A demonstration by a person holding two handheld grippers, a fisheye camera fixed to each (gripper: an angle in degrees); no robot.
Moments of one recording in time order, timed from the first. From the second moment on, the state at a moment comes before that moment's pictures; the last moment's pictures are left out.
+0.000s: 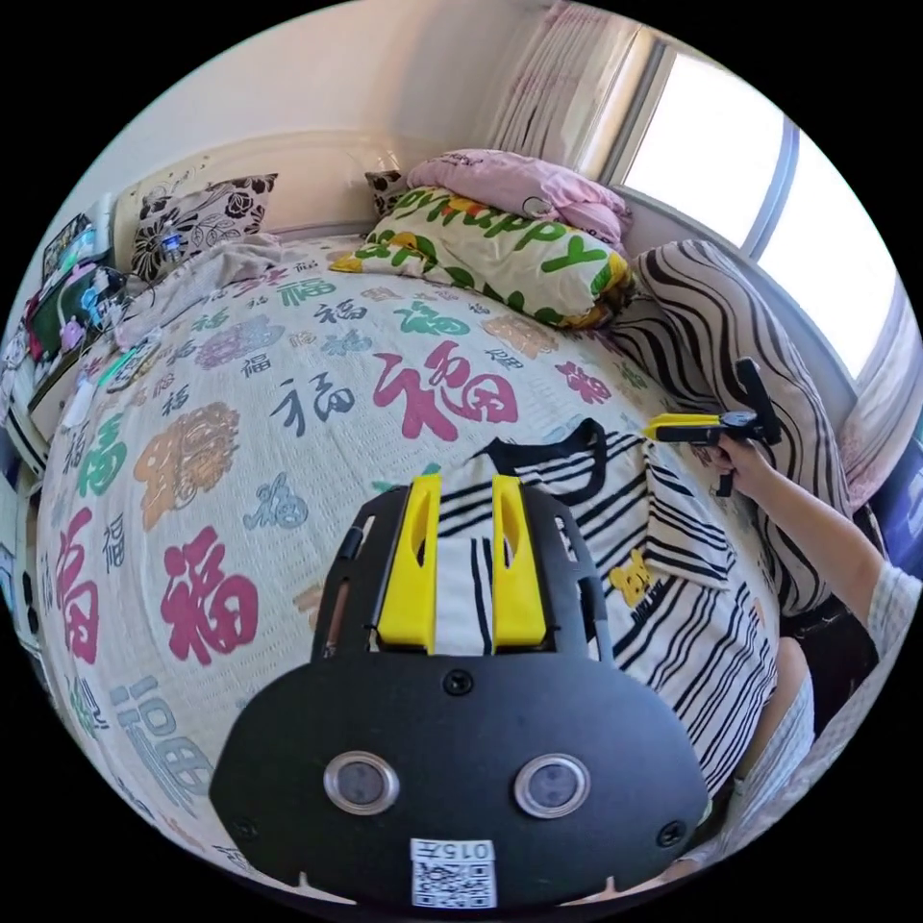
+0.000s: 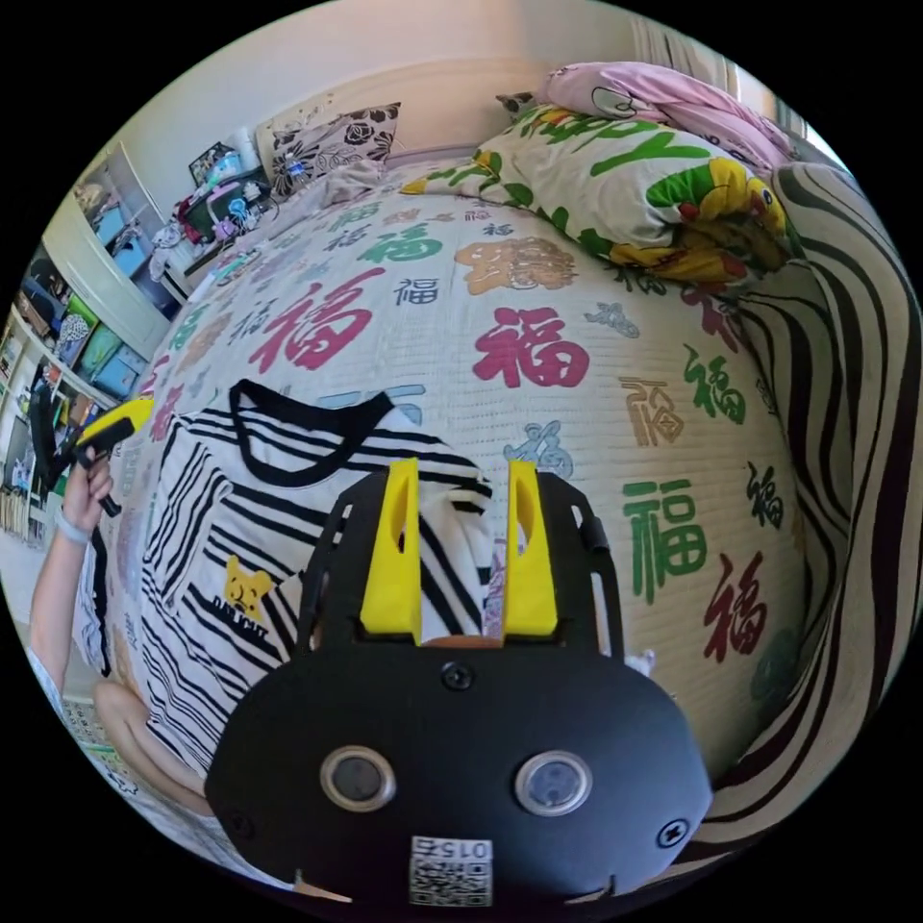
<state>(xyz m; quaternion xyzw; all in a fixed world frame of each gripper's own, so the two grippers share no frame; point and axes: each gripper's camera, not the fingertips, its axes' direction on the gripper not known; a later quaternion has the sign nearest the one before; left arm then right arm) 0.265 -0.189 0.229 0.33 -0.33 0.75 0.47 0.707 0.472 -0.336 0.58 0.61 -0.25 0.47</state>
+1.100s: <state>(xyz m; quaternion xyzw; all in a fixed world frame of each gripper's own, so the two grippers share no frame) -0.092 -0.029 0.354 0.12 -0.56 0.77 0.28 1.038 0.680 -0.167 0.36 0.70 -0.38 0.49</state>
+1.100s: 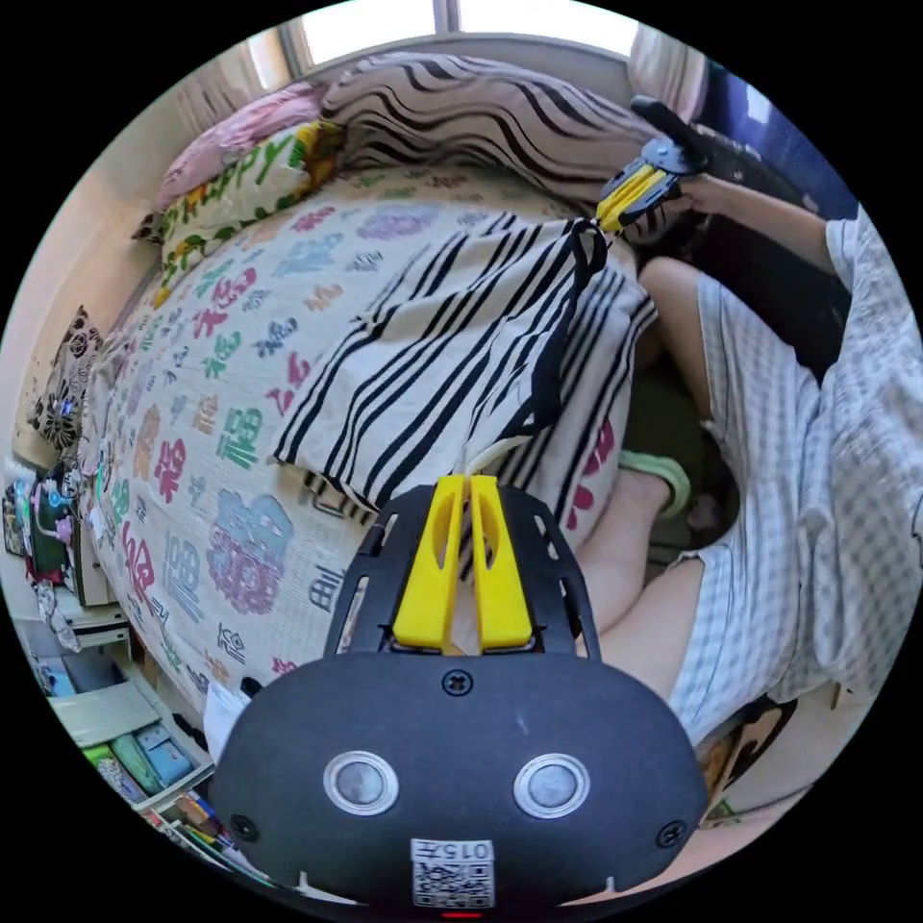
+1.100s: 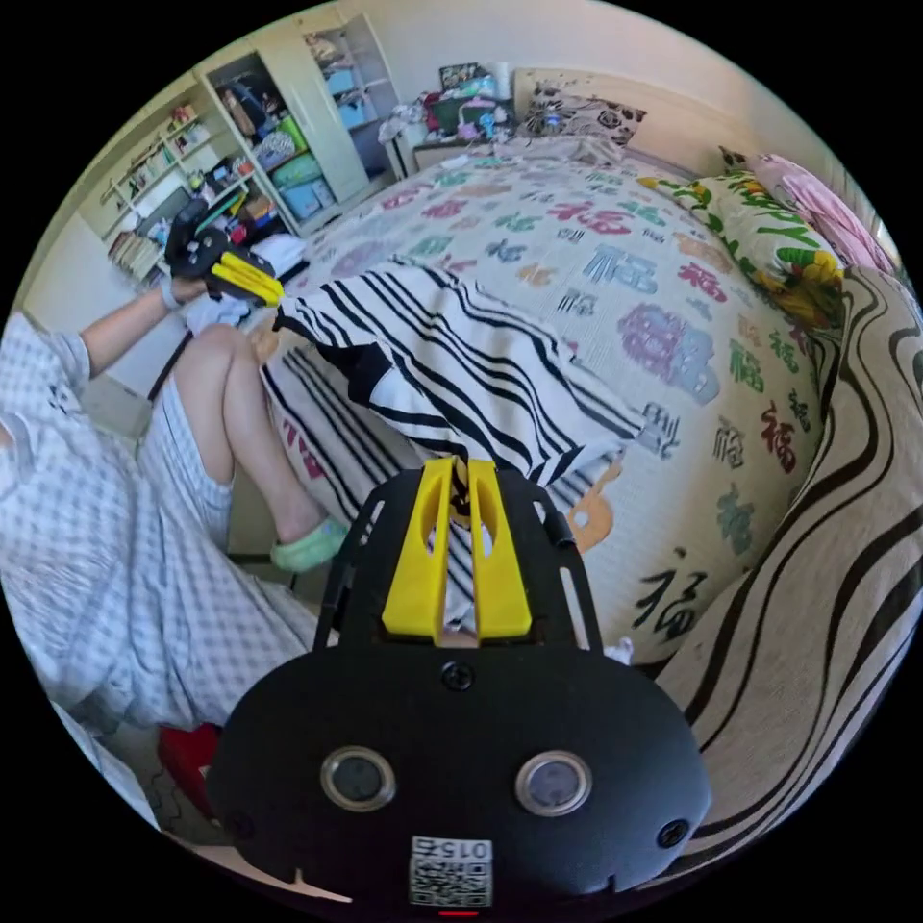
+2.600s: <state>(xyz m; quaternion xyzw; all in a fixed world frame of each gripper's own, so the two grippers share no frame) 0.047 -0.128 0.130 0.31 -0.25 0.54 0.74 1.163 0.642 -0.393 0.57 0.40 -0.22 0.68</state>
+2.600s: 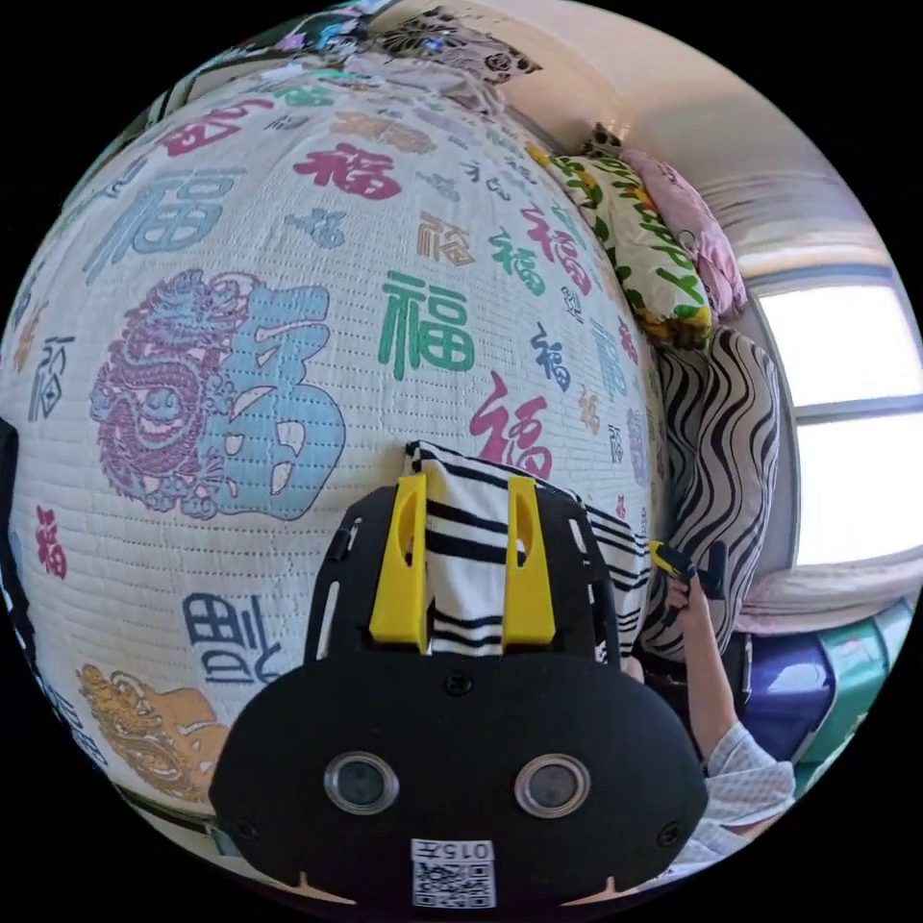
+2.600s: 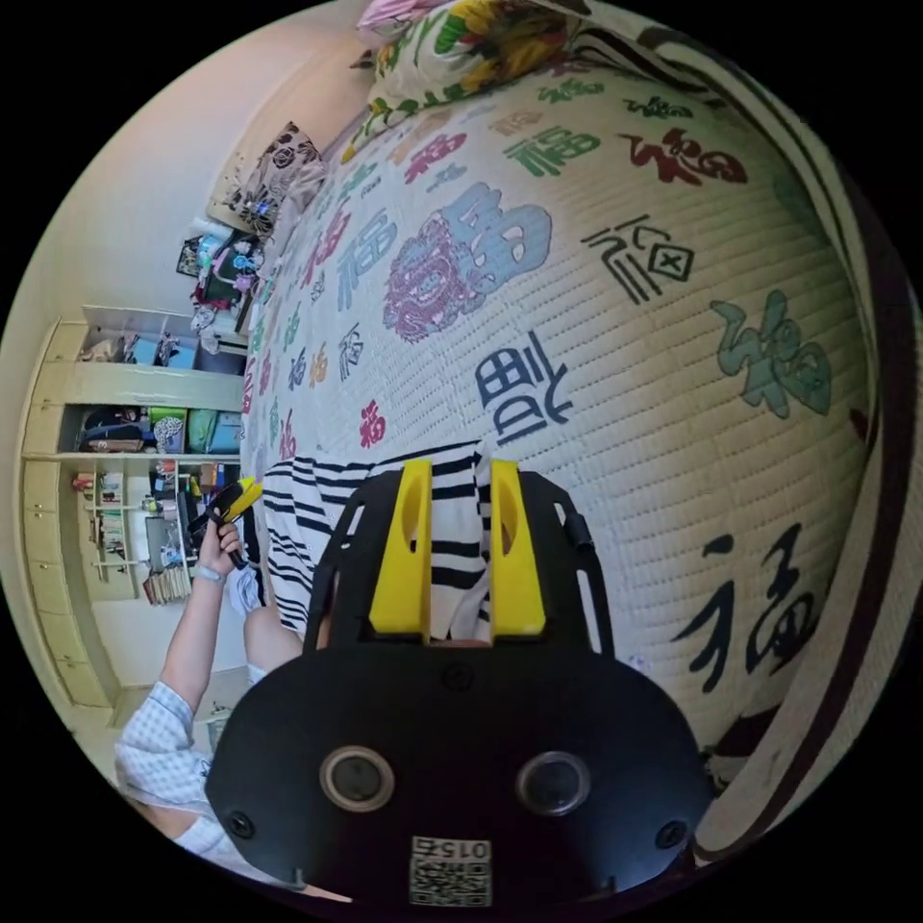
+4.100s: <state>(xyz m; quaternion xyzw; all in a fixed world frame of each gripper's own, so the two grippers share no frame) -0.476 0.325 0.185 0.59 -0.13 0.75 0.28 1.420 0.691 0.184 0.71 0.52 -0.48 0.03</state>
